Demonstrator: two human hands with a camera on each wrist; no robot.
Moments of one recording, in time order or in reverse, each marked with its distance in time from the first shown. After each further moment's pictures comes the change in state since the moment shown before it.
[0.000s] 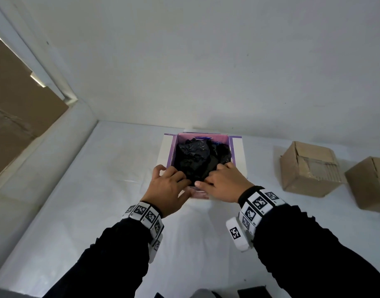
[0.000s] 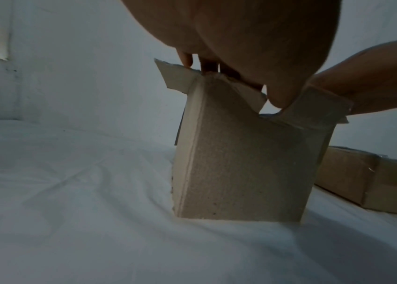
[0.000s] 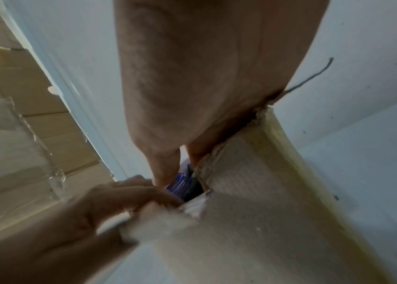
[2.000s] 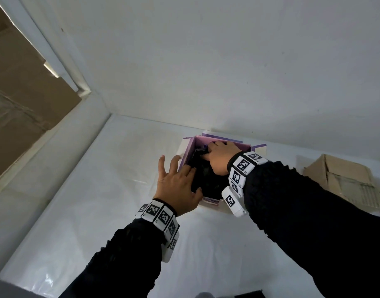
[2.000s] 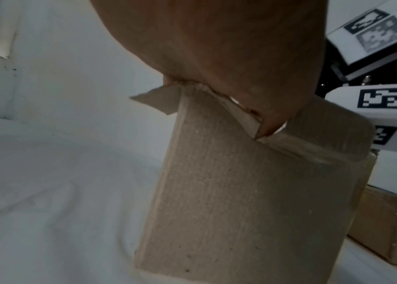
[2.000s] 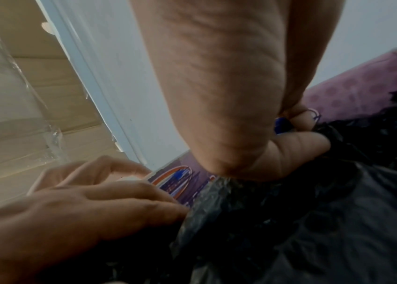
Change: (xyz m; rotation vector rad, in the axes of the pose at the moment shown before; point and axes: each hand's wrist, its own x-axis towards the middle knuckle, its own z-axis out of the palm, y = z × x) left_hand 0.028 -0.008 -0.006 0.100 -0.221 -0.295; right_hand 0.110 0.001 -0.049 -0.312 -0.257 -0.022
